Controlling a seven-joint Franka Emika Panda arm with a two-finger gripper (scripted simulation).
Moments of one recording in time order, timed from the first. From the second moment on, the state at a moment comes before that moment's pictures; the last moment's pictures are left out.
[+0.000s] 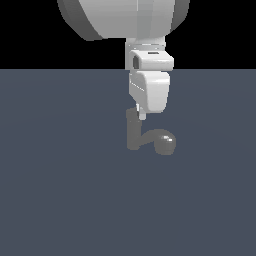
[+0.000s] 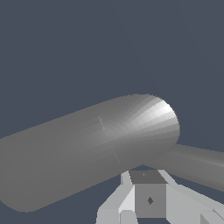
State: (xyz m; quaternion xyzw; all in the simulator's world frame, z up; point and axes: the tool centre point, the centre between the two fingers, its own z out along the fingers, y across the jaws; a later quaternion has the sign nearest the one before) arm -0.069 -0.036 0.175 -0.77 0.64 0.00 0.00
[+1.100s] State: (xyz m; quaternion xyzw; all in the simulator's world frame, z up) arm -0.024 -0.093 0.175 -0.76 0.65 0.00 0.00
